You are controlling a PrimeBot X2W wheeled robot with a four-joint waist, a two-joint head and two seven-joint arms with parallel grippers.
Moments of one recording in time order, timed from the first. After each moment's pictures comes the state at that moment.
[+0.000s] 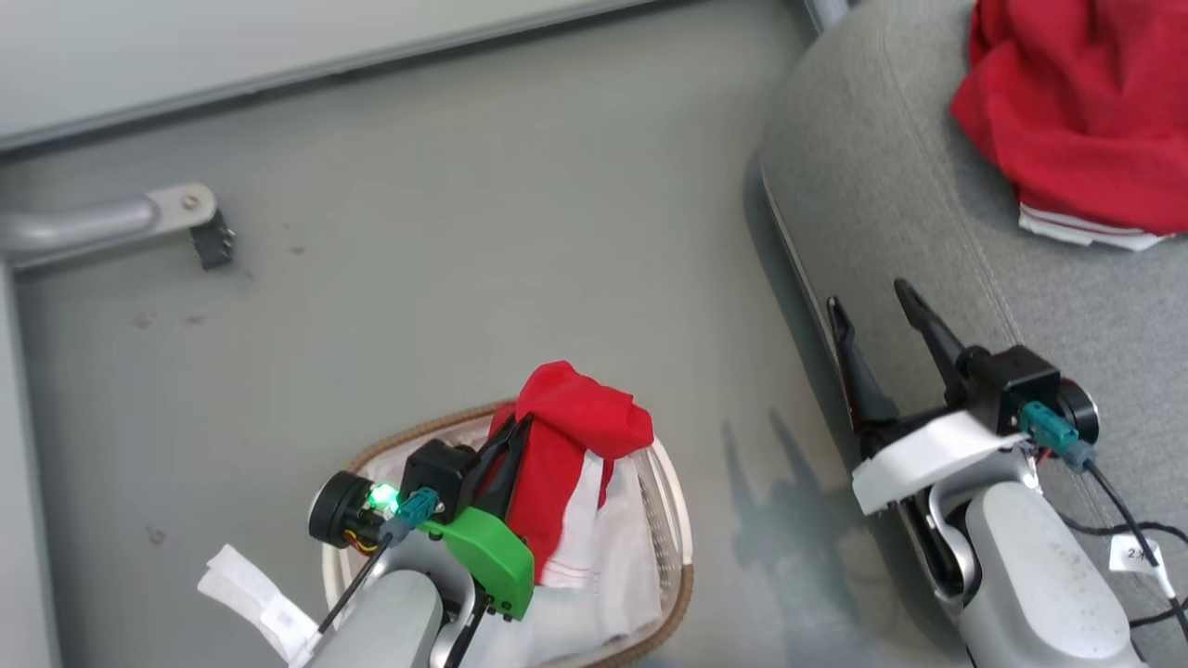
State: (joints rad) left arm -0.38 0.08 -0.54 0.64 -0.29 -0.13 -0.26; right arm -0.34 -0.08 0.12 0.32 0.18 0.13 -0.26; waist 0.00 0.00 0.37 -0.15
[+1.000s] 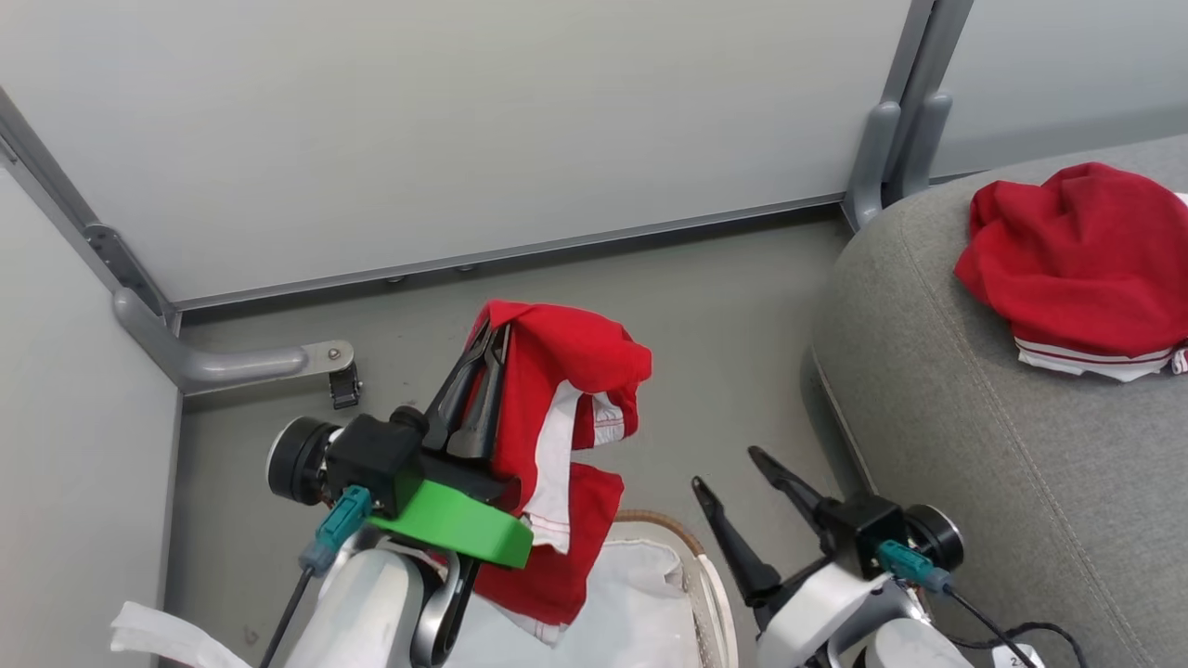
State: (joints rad) left arm -0.26 0.05 -0.37 0.17 -0.23 -0.13 -0.26; right arm -0.18 -0.07 0.38 0.36 0.21 0.13 -0.26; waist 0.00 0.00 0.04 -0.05
